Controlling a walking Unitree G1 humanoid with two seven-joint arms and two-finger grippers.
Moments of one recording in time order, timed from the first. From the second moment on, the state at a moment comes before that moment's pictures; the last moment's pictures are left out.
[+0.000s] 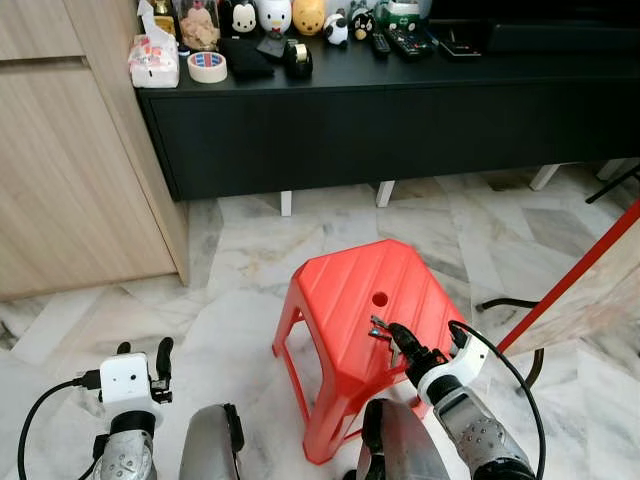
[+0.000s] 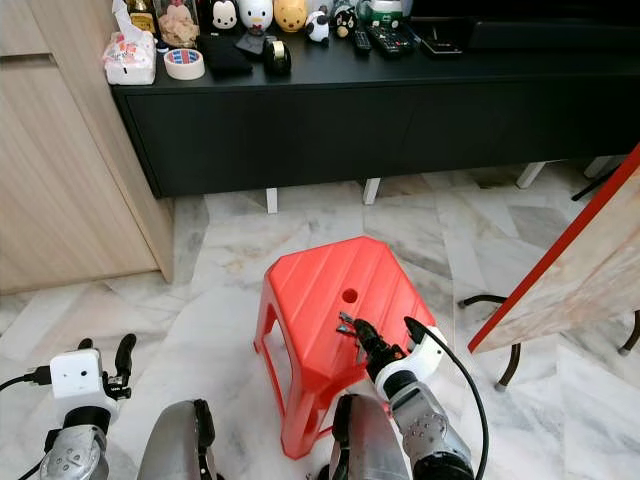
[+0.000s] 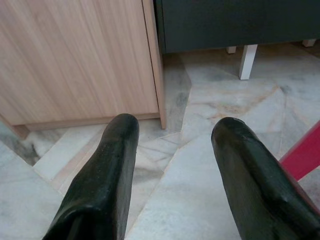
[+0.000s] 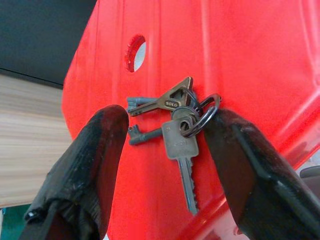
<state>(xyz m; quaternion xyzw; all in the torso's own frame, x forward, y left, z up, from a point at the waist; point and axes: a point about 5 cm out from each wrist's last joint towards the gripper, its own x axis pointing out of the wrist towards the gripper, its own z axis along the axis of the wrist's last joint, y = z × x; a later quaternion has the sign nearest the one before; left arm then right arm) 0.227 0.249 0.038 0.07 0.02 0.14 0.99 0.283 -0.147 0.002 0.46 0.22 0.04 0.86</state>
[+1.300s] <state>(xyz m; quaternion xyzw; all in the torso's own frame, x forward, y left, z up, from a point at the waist) 0.227 0.250 0.038 0.07 0.02 0.14 0.99 0.282 -0.150 -0.003 0.46 0.22 0.03 0.86</state>
